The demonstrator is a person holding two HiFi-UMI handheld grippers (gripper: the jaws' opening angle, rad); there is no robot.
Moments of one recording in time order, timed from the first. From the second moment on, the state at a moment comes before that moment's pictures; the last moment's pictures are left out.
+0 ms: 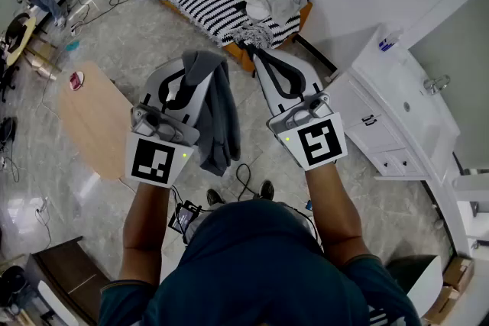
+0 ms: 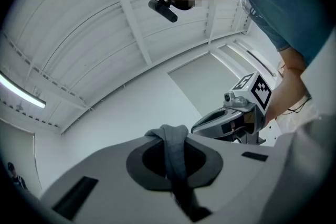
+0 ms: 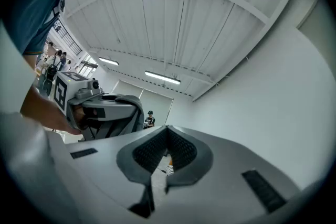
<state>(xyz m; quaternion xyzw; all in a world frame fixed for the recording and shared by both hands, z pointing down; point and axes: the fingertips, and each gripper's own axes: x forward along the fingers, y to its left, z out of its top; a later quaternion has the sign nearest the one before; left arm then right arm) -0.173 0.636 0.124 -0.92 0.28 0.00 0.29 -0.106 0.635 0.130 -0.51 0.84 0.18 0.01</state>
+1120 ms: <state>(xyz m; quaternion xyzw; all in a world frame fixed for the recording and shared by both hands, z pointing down) -0.249 0.566 0.139 -0.93 0.25 -0.01 0.28 -0.164 0.570 0.151 -0.55 0.82 0.18 0.00</state>
